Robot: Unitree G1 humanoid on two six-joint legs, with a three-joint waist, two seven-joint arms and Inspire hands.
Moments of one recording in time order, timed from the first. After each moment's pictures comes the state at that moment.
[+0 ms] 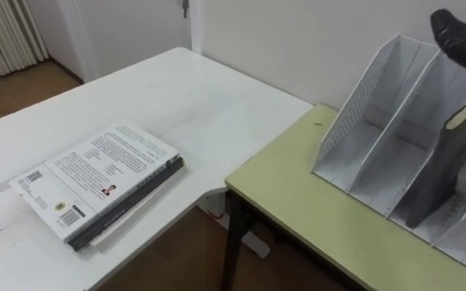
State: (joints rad) left arm 0.19 0.26 -0.10 1.10 -0.48 0.00 -0.33; right arm -0.34 -0.46 -0.08 -0.03 0.27 -0.06 -0.47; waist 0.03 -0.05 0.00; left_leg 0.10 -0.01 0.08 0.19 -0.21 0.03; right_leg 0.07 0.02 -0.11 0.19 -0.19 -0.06
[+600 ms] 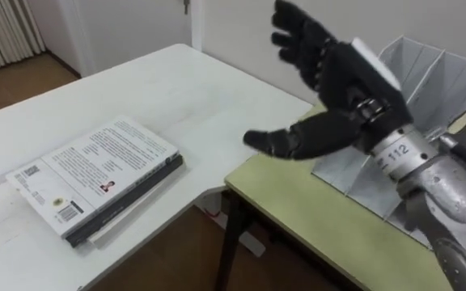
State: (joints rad) left arm 0.16 0.29 -0.12 1.09 -0.48 0.01 -0.38; right arm -0.31 -0.47 0.19 -0.17 0.26 0.04 0.35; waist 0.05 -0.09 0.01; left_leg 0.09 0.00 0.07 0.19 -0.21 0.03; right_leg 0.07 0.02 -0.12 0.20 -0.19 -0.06
